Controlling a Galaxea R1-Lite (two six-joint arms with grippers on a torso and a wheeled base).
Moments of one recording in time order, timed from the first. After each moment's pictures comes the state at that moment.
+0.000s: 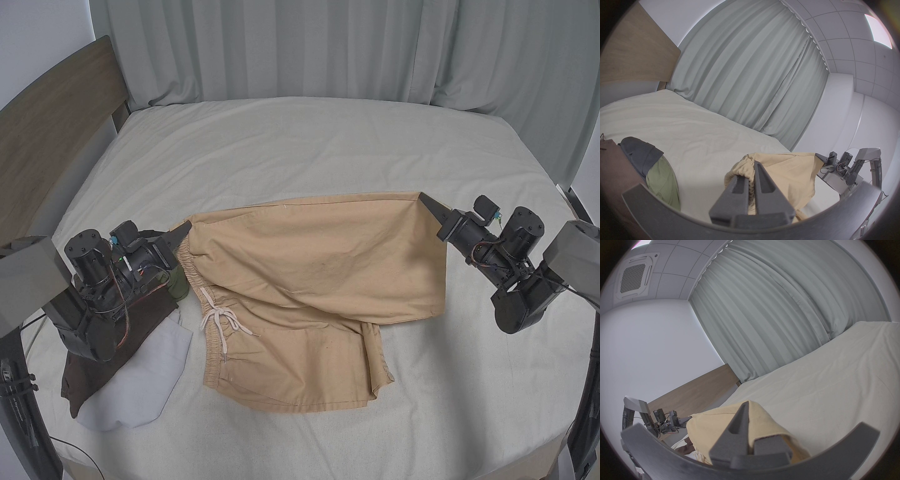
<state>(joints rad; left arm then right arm) -0.07 2.15 -0.77 -1.55 -0.44 -0.44 0.18 2.19 -0.95 -1.54 0.42 0.51</state>
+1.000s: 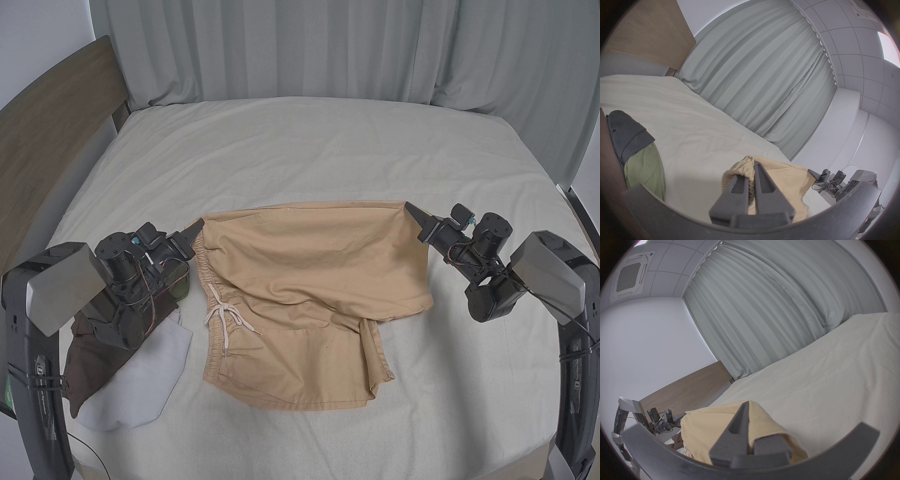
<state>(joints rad) -0.08 2.39 -1.05 -1.55 -0.39 -0.61 0.14 2.46 -1.30 -1.43 0.42 0.51</state>
